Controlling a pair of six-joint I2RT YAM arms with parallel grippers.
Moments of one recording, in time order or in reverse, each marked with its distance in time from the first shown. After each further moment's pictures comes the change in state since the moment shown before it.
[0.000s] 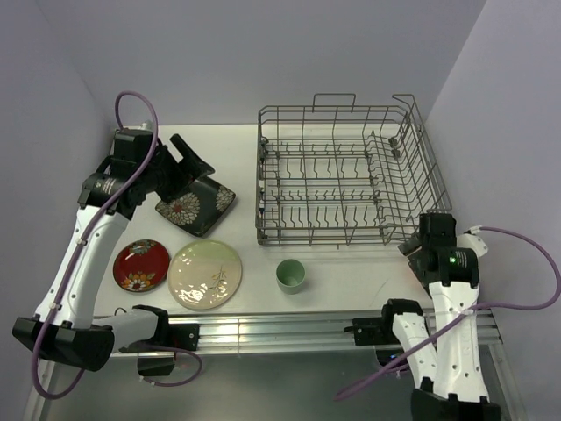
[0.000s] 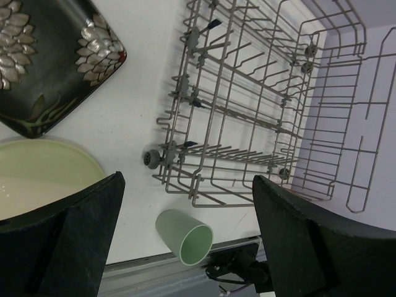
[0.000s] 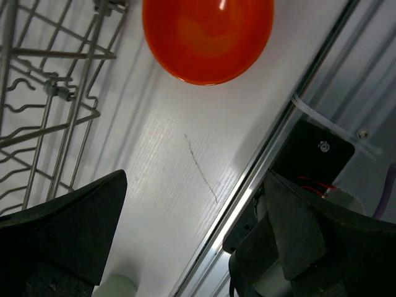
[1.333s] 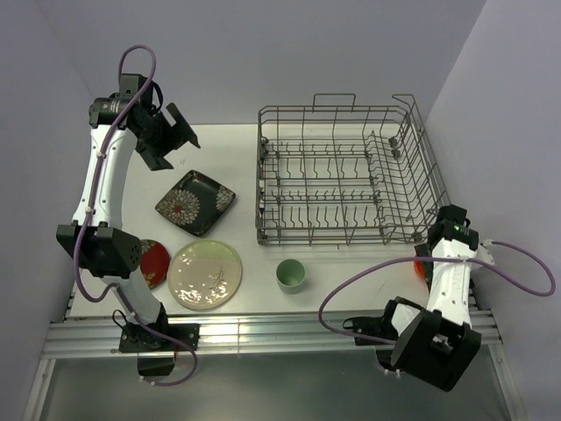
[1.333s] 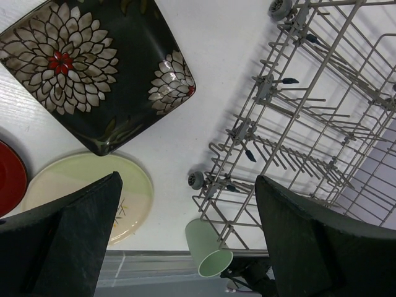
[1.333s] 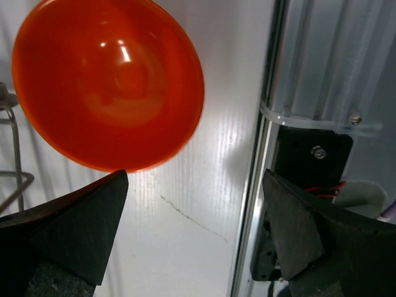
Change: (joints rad) left arm 0.153 0.612 0.718 -0.455 -0.024 0.149; right arm -0.405 0.299 -0.145 0.202 -0.020 0.012
